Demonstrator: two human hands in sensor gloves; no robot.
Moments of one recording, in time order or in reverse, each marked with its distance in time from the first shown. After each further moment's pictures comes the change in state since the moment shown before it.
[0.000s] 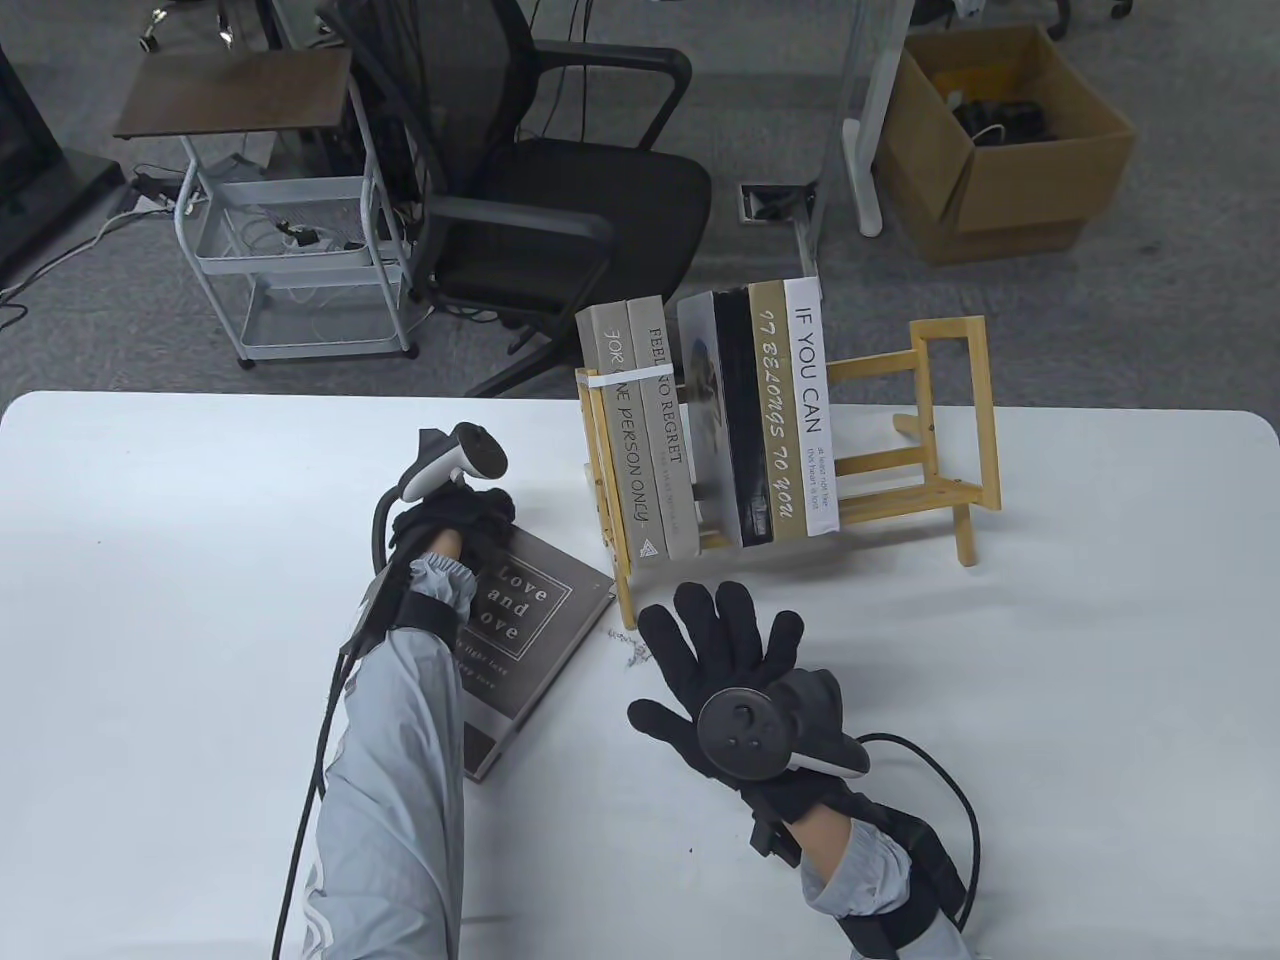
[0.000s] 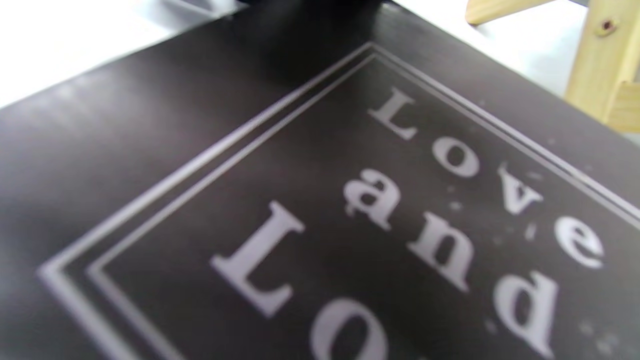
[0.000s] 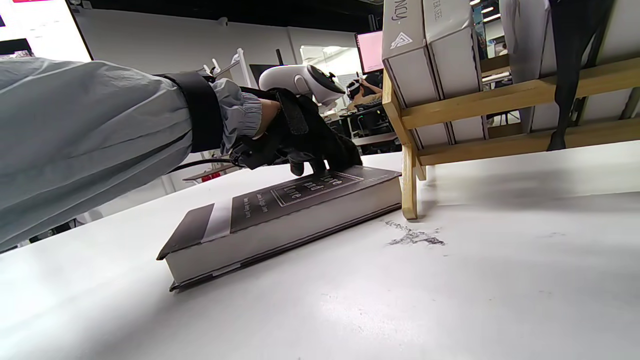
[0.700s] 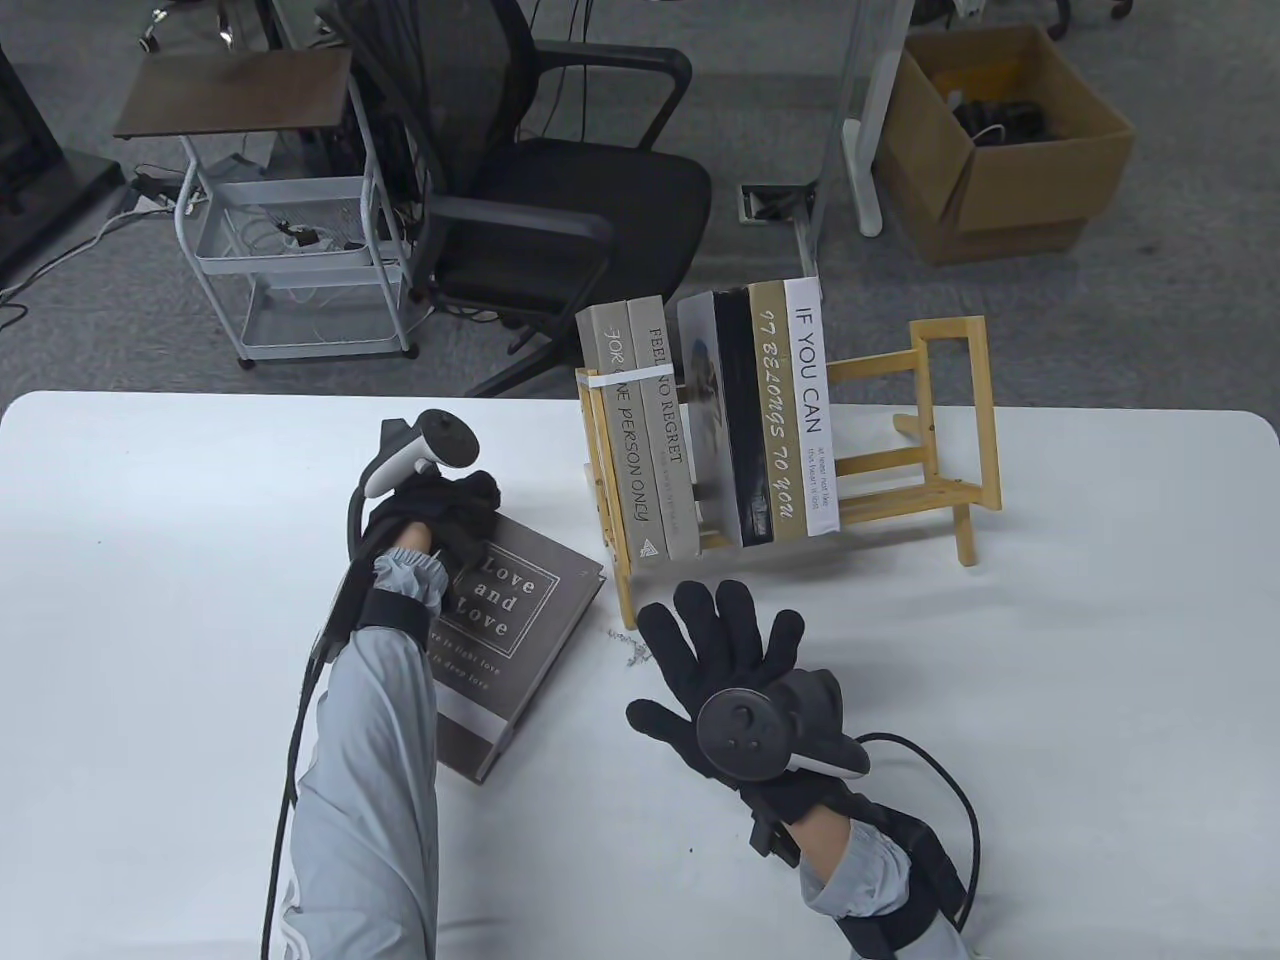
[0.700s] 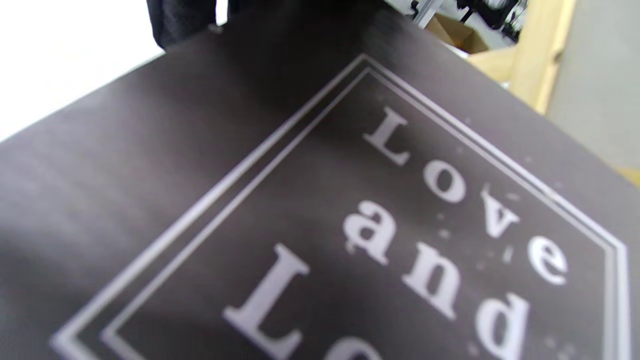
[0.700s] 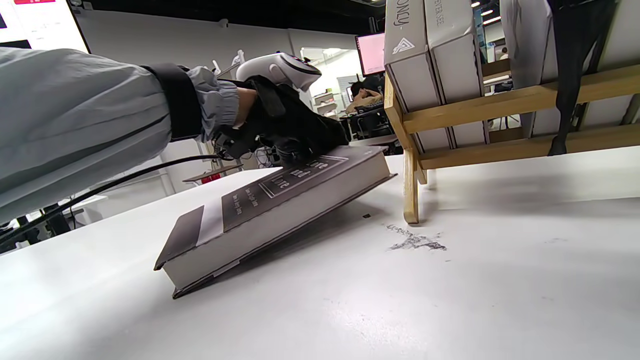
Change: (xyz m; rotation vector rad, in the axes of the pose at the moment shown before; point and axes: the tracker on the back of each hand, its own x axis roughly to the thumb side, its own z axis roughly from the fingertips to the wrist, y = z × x) left_hand -0.026 0.021 0.033 0.058 -0.139 0.125; right_hand 0.004 -0.003 0.000 -0.007 -0.003 0.003
